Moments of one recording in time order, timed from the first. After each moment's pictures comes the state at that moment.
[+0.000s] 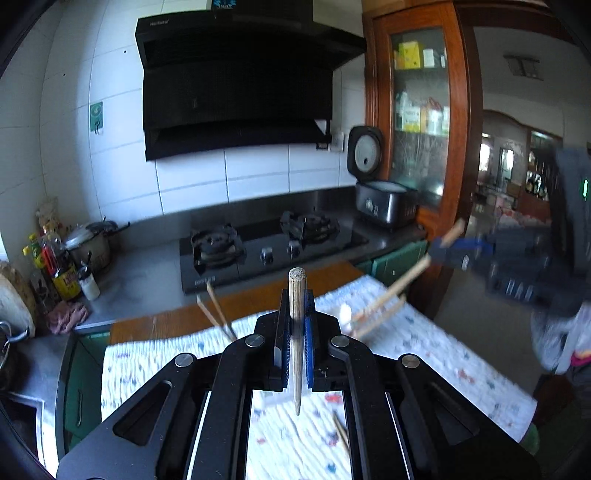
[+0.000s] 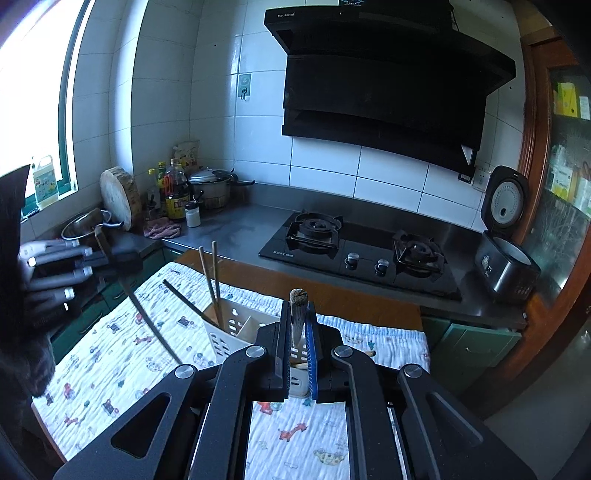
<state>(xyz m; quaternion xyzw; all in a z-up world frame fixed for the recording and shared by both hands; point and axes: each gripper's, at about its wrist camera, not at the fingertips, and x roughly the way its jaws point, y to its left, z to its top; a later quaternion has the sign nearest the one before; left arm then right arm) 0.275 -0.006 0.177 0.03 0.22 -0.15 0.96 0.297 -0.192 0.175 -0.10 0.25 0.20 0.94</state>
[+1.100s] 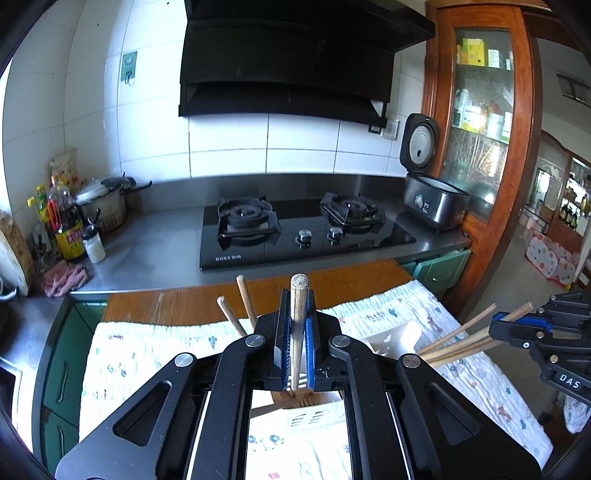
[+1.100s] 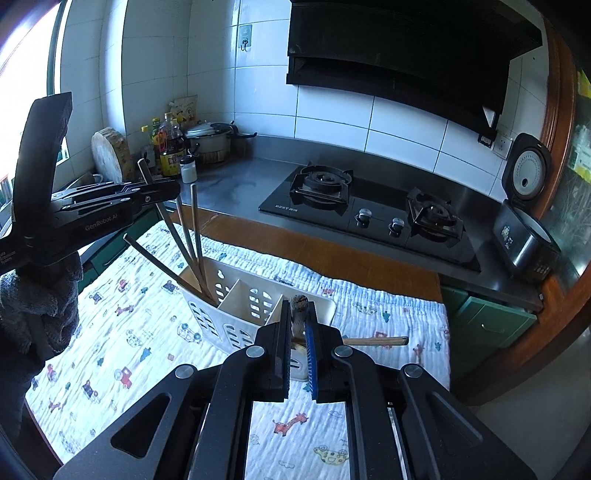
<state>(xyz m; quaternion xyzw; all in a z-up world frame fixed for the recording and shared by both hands) 0.381 0.025 0.116 -0.03 0.27 -0.08 0.96 0.359 -0.176 0.112 -0.12 0.33 0.21 0.91</state>
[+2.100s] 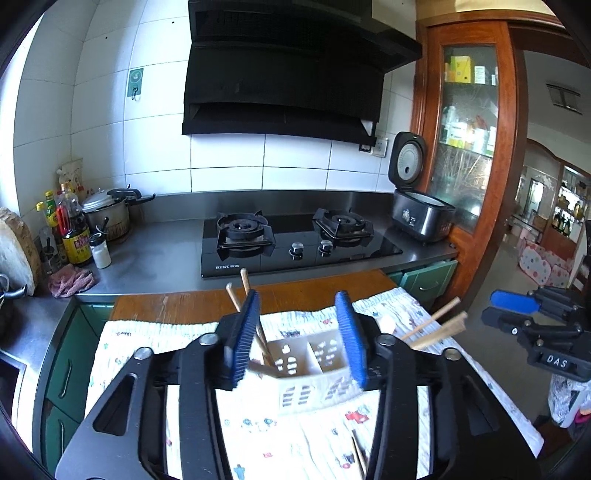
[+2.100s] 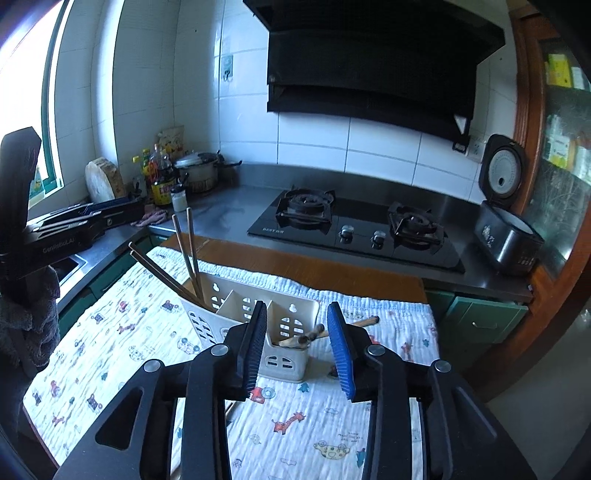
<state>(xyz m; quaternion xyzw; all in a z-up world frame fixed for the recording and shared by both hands) 0.312 0.026 0.134 -0.03 0.23 -0.09 0.97 0.313 -0.205 0.124 -0.08 0.28 0.18 0.94</state>
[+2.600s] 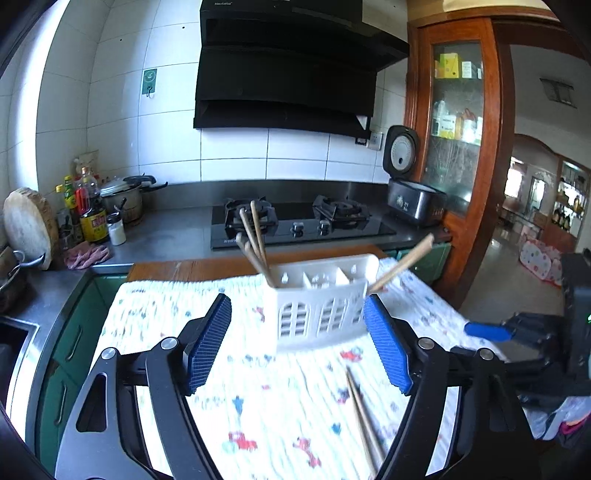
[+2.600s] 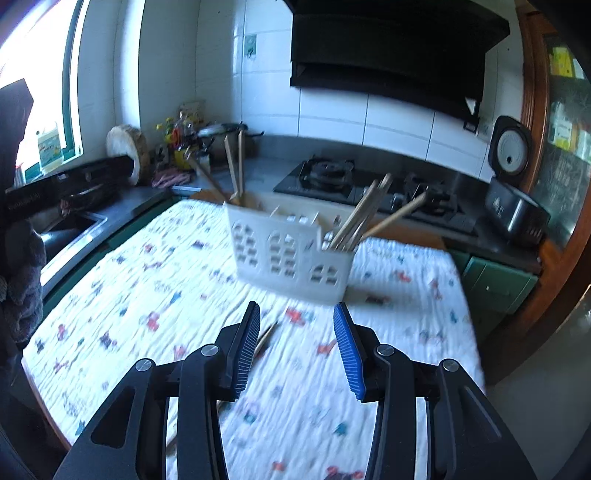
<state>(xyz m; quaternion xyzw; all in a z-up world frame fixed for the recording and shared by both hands) 0.201 0.032 0.088 -0.02 0.23 -0.08 0.97 0.218 -0.186 0.034 -0.09 0.31 0.20 0.93</state>
